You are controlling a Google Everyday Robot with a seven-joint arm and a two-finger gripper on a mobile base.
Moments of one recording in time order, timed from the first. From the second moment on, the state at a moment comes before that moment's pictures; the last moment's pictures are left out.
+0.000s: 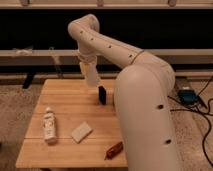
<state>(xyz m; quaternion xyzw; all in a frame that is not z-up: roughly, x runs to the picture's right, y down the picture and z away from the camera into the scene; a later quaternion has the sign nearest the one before) -0.078 -0.111 0.797 -0.07 -0.26 -0.92 0.30</state>
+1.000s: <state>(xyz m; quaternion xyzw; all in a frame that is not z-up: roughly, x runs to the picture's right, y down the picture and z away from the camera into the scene) -0.033 -0.070 0.797 -0.09 -0.28 -0.89 0.33</state>
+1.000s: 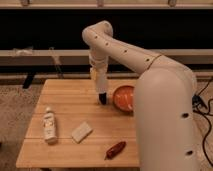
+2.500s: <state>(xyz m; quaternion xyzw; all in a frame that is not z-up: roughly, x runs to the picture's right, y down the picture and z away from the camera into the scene) -0.026 0.011 0.869 -0.03 -0.28 -0.90 0.34</state>
